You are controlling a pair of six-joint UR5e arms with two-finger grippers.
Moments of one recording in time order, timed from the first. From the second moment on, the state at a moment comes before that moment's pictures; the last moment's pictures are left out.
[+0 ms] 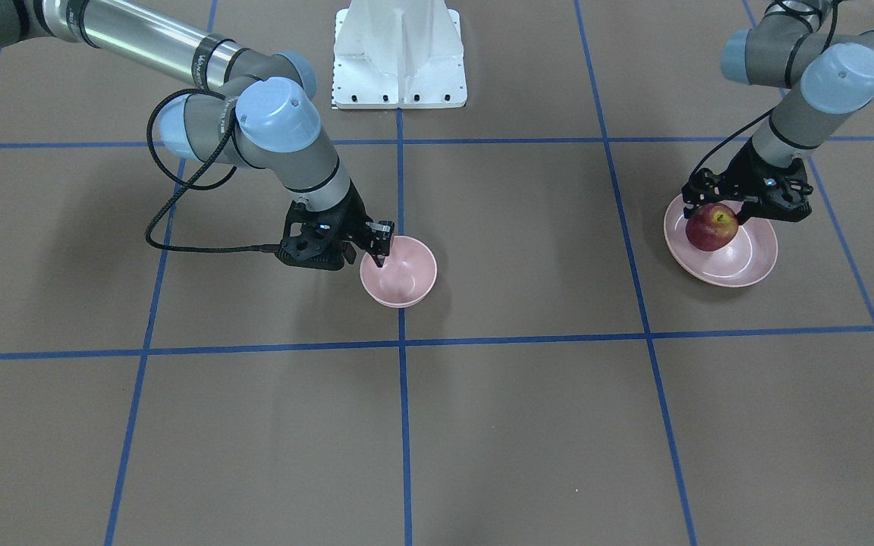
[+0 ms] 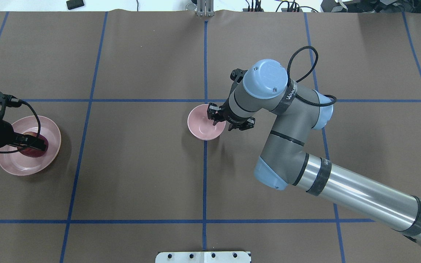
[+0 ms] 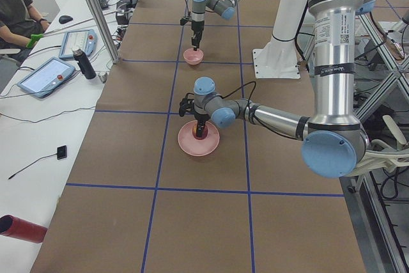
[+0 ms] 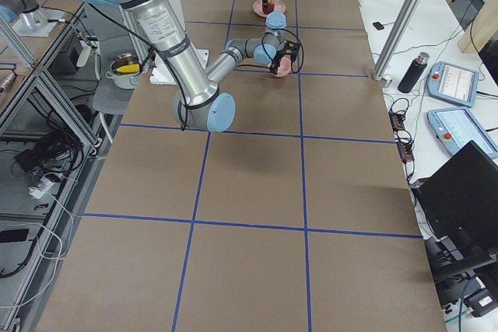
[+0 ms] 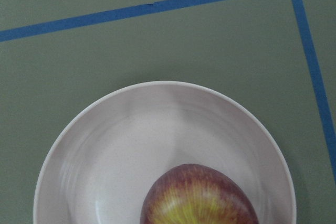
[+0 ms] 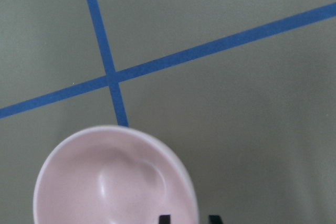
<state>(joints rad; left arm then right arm) -0.84 -1.49 -1.80 -2.10 -2.09 -0.80 0.59 -0.89 1.53 -1.24 1.98 1.51</state>
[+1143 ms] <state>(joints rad) -0.82 -1.55 -1.73 -2.10 -2.06 -0.80 0.77 -1.36 1.96 -1.36 2.13 1.20</state>
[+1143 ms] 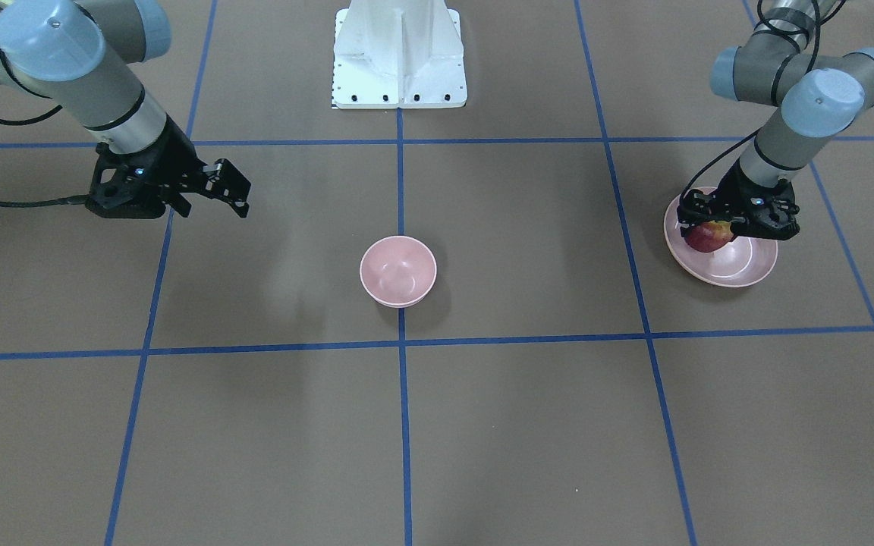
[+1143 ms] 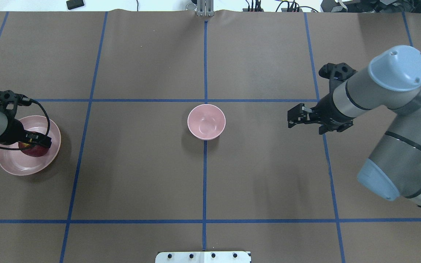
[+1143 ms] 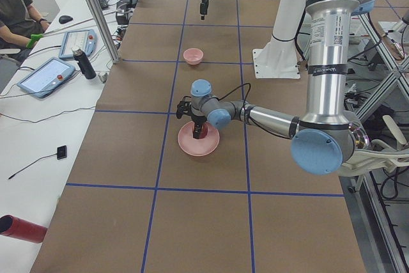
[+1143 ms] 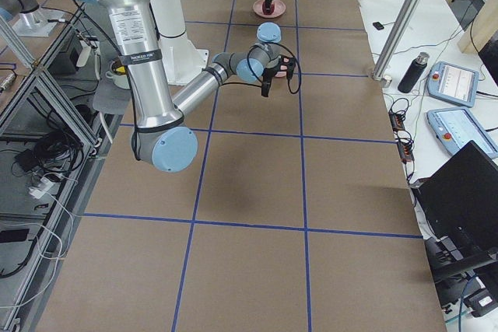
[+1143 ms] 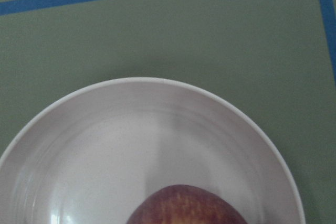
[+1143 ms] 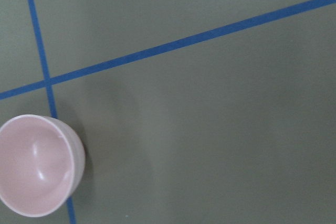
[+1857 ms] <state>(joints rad) -0.83 -1.71 -1.87 -1.95 -2.13 -0.90 0.92 -1.65 2.01 -1.35 2.13 0.78</state>
